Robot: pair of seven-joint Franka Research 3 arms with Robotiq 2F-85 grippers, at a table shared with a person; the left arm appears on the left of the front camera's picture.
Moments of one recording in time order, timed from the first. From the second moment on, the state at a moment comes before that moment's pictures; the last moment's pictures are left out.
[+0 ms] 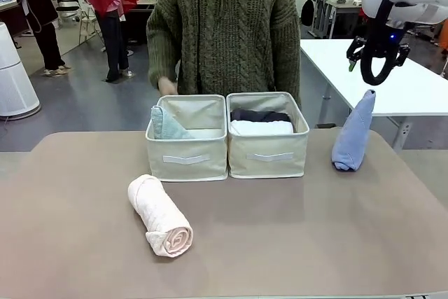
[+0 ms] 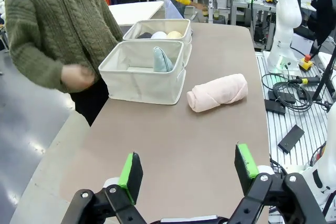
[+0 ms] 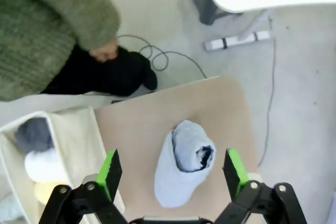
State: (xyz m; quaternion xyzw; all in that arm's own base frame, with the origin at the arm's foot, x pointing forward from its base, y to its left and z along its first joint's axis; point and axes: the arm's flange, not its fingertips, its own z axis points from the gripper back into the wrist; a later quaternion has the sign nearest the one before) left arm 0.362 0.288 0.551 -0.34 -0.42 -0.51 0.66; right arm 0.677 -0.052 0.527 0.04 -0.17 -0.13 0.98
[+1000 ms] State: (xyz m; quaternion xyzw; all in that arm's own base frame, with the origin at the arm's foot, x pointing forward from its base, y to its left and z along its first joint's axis) left arm 0.362 0.288 0.551 -0.34 -0.42 -0.51 0.66; right arm 0.670 -0.066 0.521 0.02 -0.13 -0.19 0.97
